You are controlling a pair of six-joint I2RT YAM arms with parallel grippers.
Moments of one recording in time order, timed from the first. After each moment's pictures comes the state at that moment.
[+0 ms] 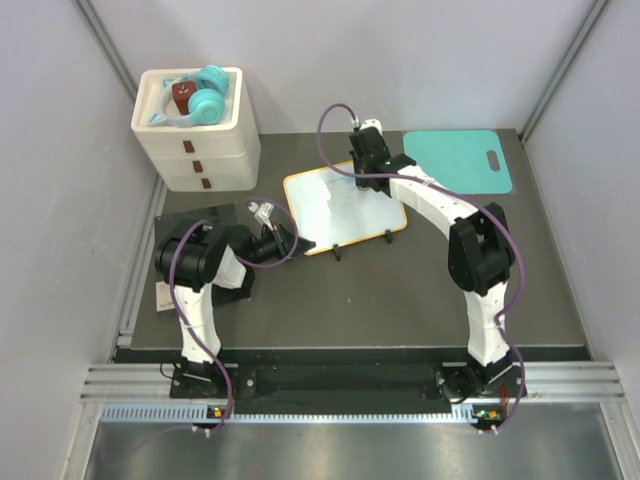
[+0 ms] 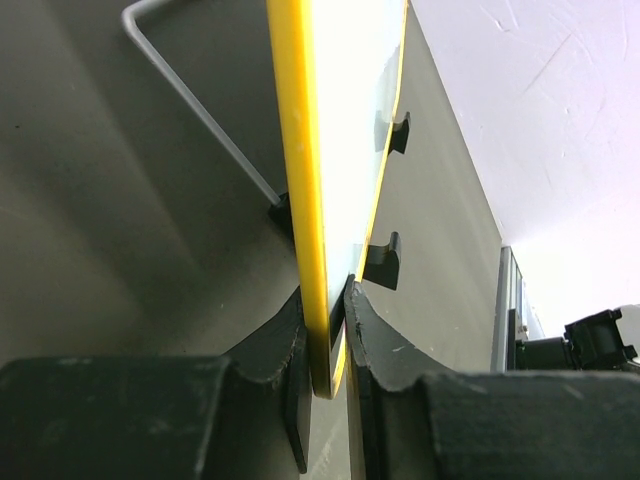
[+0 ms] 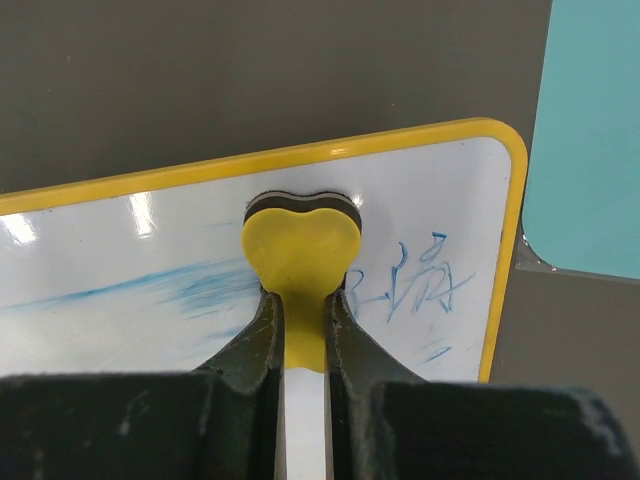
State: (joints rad) left arm -0.22 2.05 0.55 1.36 0.80 -0.84; right arm 0.54 2.07 1.79 -0.45 0.33 0.23
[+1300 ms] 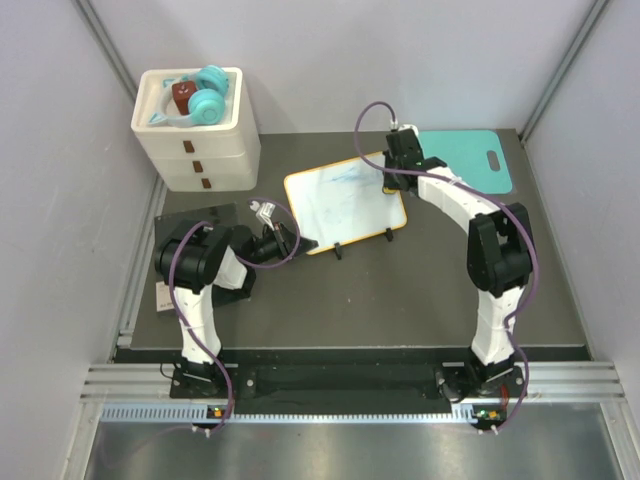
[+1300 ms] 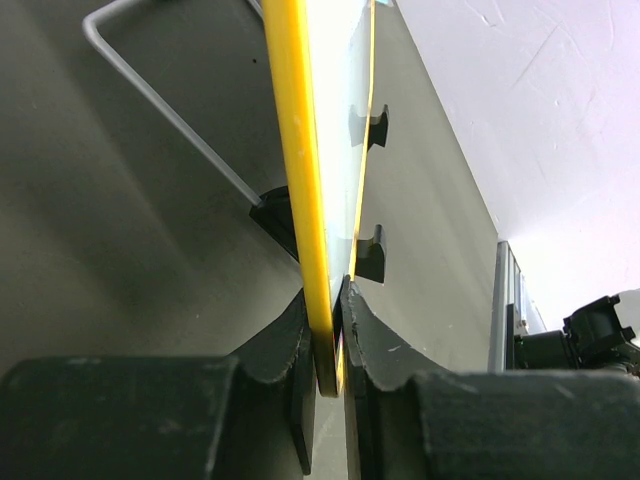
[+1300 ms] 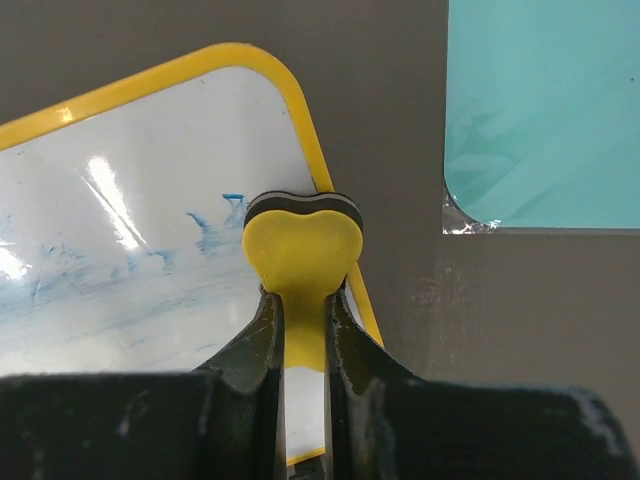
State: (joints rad) left arm -0.23 2.03 0.54 1.39 0.80 -0.83; right arm 0.39 1.99 1.60 -0.38 0.21 0.31
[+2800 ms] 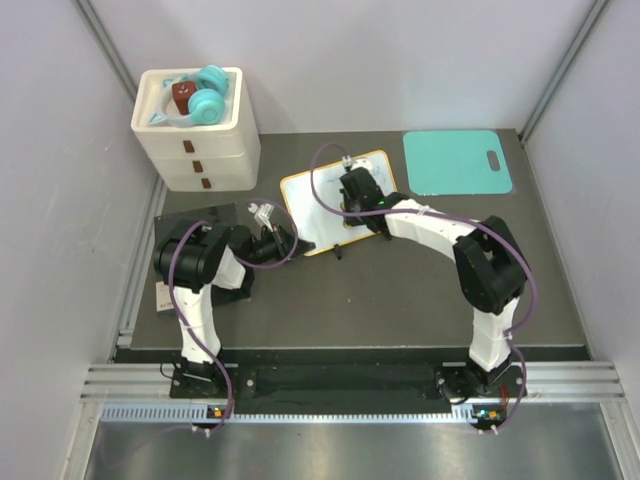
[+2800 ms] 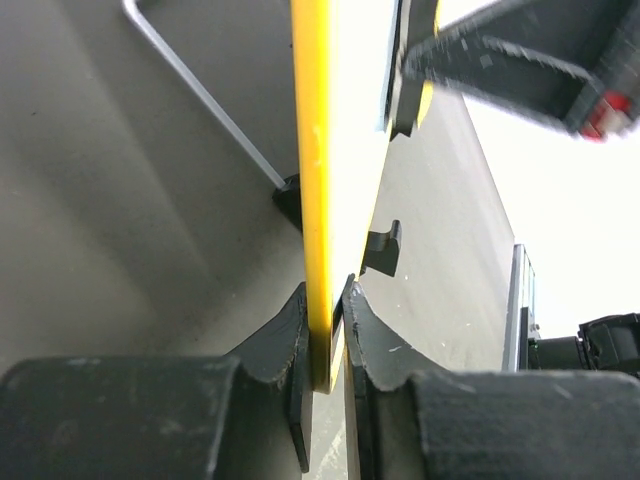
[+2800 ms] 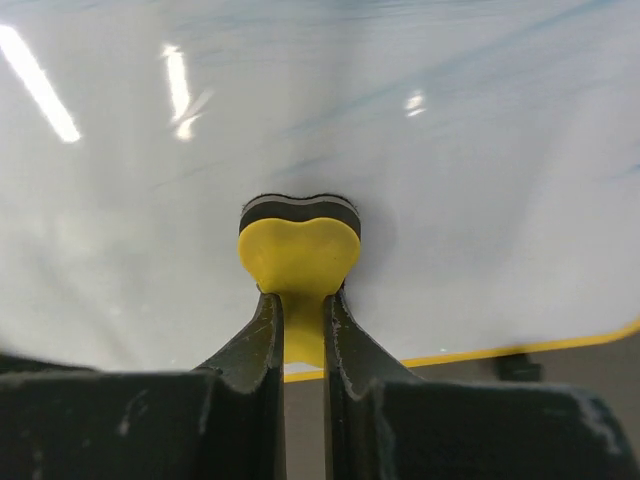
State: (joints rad) left arm -0.22 2.04 0.54 1.32 0.78 -0.80; right arm 0.69 1.92 1.40 -0.27 0.27 0.37
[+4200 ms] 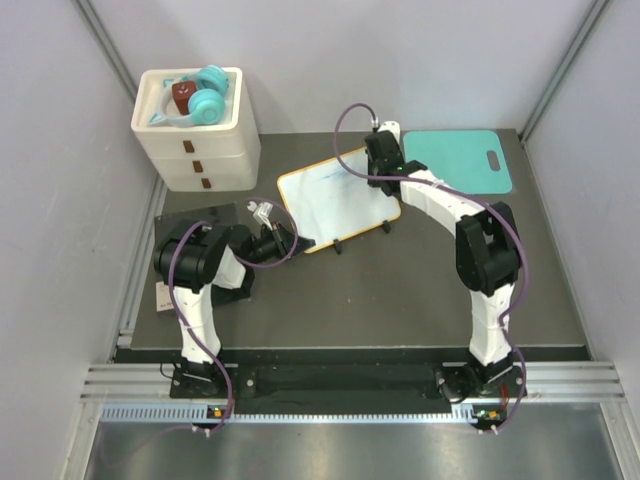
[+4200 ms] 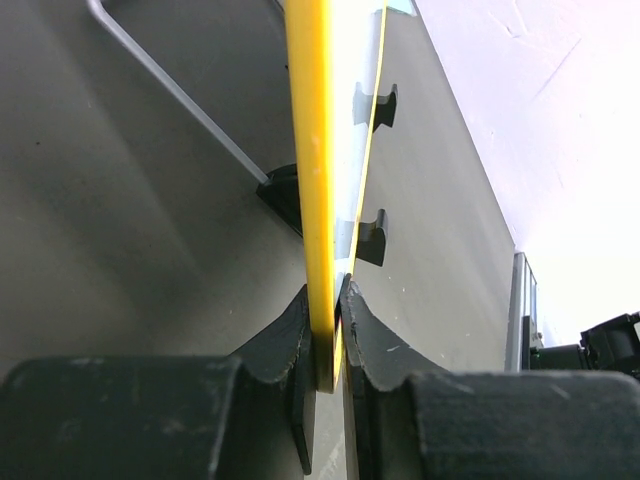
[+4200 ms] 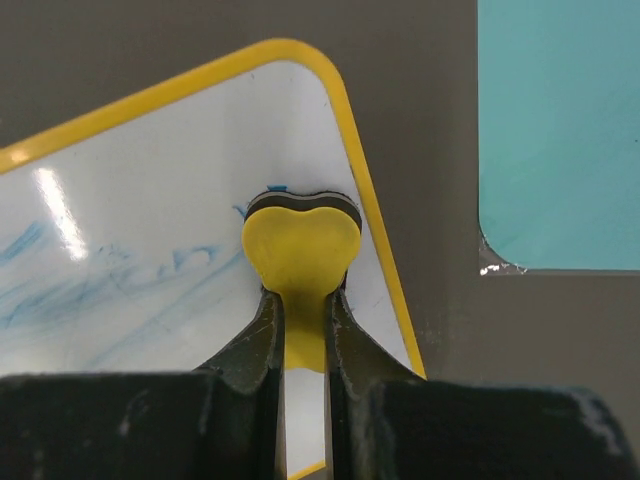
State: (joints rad) left arm -0.22 2.04 0.54 1.36 0.77 -0.81; right arm 0.49 2.02 1.62 -0.28 0.36 0.30
